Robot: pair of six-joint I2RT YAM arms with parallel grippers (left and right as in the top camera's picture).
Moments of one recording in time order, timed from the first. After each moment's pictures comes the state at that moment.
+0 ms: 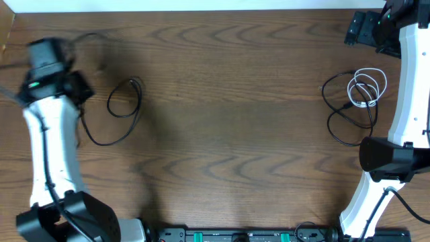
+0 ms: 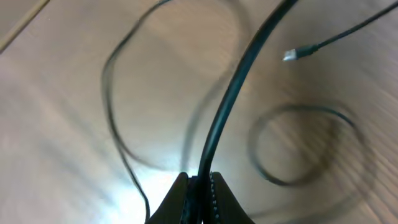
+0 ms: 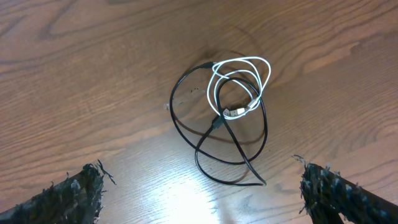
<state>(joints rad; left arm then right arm) 0.38 1.57 1.41 -0.90 -0.24 -0.29 -0.04 2.09 2.59 -1.69 0.17 0.33</state>
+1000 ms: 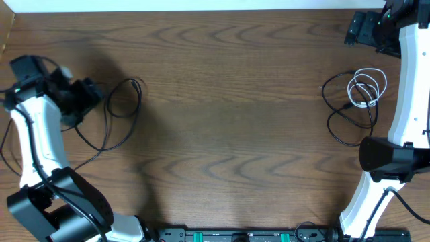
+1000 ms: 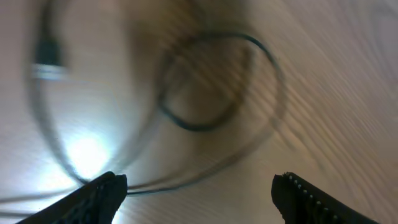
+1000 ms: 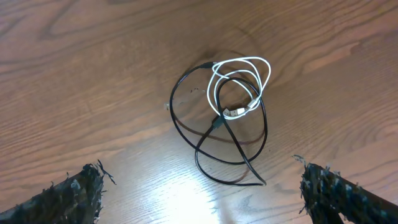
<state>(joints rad) 0.48 1.67 1.38 -0.94 0.33 -0.19 -0.04 2.09 2.59 -1.69 0.17 0.33</state>
